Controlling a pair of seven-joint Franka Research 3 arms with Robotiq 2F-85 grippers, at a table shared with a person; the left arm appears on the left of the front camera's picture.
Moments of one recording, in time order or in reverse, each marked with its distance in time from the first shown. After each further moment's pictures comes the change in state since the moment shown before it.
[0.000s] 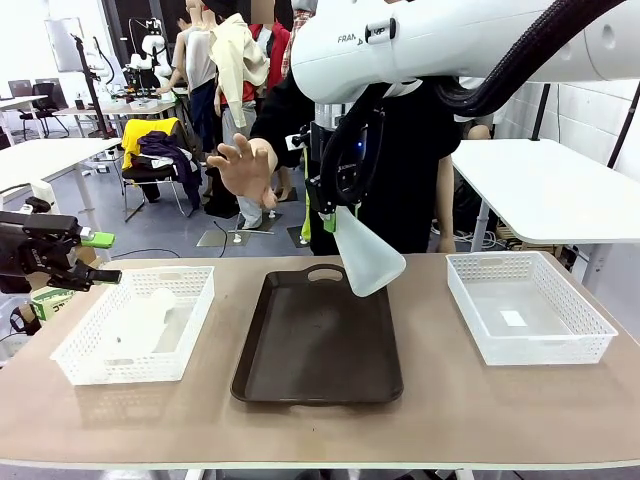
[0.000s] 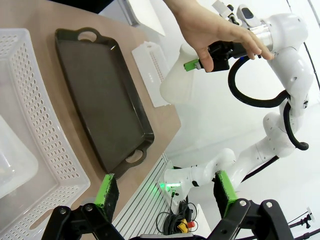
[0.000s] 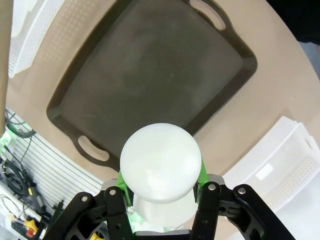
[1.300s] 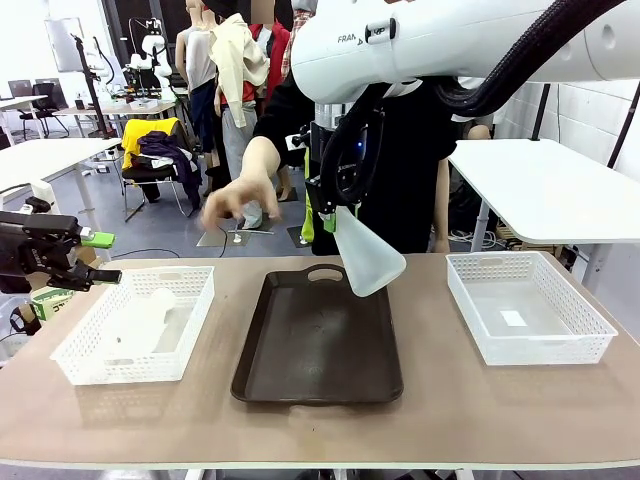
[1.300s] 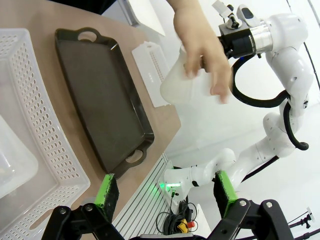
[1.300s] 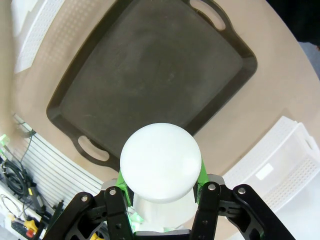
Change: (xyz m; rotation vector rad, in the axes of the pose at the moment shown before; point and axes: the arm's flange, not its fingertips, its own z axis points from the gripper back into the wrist) left arm 0.000 0.000 0.000 0.000 0.000 0.000; right arm 0.000 0.000 0.000 0.000 0.000 0.000
